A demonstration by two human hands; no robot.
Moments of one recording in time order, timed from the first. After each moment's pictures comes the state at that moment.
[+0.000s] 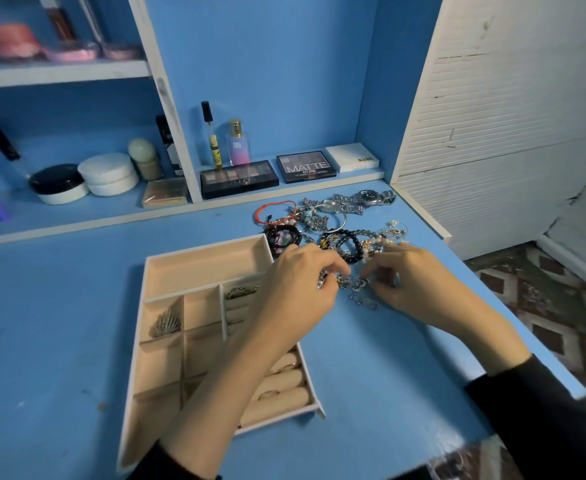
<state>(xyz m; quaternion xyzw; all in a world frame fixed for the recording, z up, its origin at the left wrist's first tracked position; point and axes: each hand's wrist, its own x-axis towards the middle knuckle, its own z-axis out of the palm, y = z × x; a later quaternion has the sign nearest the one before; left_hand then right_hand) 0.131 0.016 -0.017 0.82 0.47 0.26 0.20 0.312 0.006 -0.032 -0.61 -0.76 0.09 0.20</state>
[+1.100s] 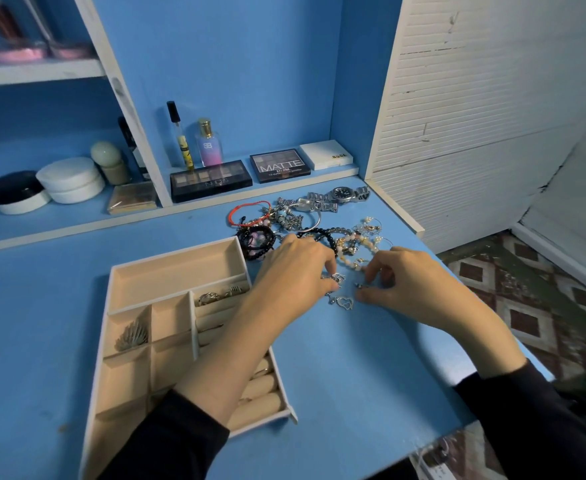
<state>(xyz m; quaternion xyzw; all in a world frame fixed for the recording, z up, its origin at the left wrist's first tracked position) 0.165 0.043 -0.019 0.87 0.47 0.10 0.14 0.327 -0.008 -0.023 -0.70 -0.67 0.17 0.14</state>
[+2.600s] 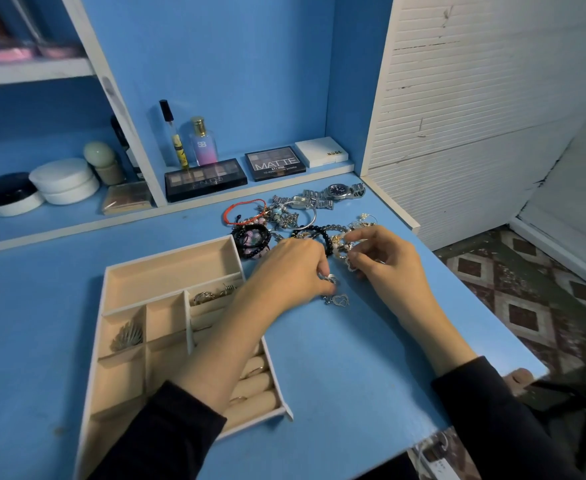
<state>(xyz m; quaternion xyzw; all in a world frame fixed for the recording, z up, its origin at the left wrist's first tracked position) 0.168 0.044 -0.011 0.85 0.48 0.06 0.20 0.307 0.005 -0.048 -0.63 -0.51 0.27 0.51</state>
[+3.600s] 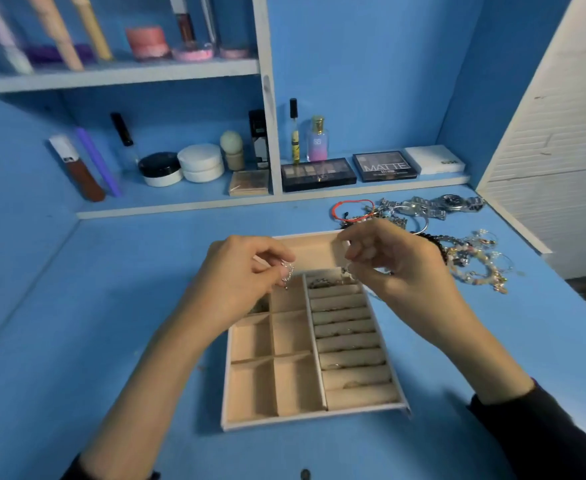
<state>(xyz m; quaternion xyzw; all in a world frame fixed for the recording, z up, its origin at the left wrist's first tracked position) 0.000 0.008 0.008 0.68 0.59 0.32 0.29 0.198 0.005 -0.009 -0.44 -0.70 0.32 0.46</state>
